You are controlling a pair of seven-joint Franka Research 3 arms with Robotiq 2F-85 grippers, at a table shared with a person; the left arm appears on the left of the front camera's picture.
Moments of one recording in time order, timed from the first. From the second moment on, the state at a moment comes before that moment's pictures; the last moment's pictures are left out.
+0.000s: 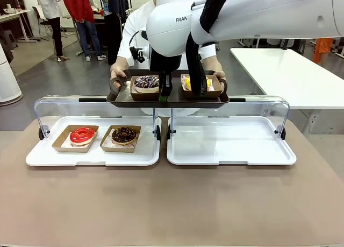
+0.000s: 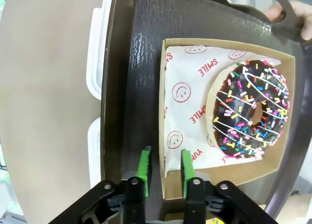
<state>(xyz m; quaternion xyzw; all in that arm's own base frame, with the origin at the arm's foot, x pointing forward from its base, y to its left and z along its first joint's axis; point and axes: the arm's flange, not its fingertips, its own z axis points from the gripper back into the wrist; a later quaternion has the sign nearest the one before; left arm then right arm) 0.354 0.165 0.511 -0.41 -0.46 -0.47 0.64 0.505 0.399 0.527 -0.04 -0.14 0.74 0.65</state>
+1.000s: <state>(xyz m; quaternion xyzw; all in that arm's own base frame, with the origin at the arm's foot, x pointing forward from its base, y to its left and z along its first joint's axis) 0.354 0.165 0.511 -0.41 -0.46 -0.47 0.64 0.500 0.400 0.545 -0.04 -0.14 0.74 0.65</state>
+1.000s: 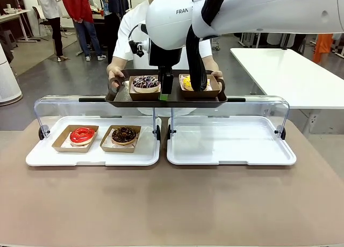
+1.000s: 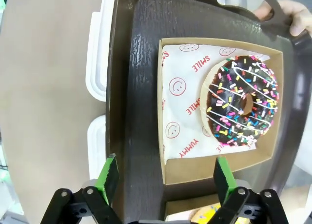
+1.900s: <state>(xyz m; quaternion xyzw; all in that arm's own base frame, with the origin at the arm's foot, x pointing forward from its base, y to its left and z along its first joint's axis) 0.354 0.165 0.510 -0.41 -0.46 -0.47 0.64 0.311 0.351 0.729 -0.04 0.03 0.78 0.63</state>
